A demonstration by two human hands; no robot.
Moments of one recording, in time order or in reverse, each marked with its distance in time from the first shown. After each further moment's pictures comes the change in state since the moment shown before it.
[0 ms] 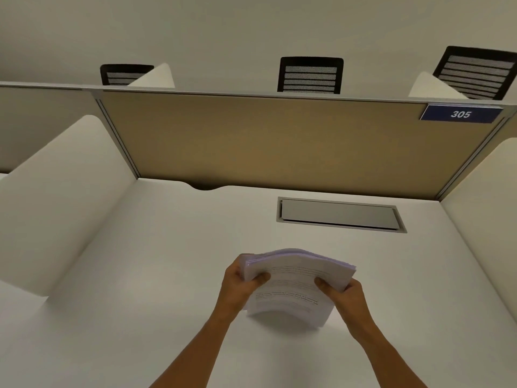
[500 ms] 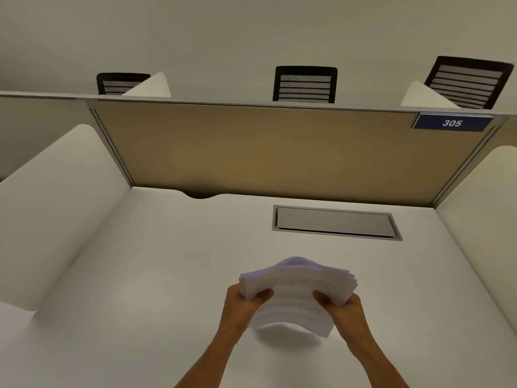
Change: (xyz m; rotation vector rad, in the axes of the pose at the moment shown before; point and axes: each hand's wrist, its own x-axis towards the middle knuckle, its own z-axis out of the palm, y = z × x) left_hand -0.008 -0.010 0.021 0.019 0.032 -0.130; right_hand 0.002 0.008 -0.008 -0.040 0.012 0.011
